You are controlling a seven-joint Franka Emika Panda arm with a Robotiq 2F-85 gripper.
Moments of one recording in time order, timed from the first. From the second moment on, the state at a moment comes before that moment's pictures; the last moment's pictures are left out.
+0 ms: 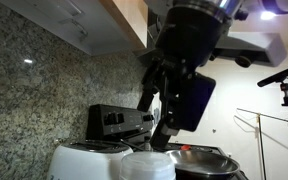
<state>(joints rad) 0.22 0.02 0.27 -2.33 -0.86 2.70 0.11</state>
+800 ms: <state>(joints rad) 0.22 0.19 0.24 -2.19 -0.90 2.64 0.15</state>
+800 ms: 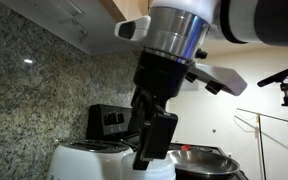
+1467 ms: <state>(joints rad) 0.23 0.20 0.22 -2.16 -0.87 2.55 0.16</state>
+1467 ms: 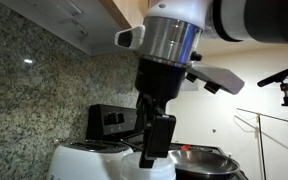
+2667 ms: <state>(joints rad) 0.31 0.20 0.23 -2.16 -0.83 2.48 0.16</state>
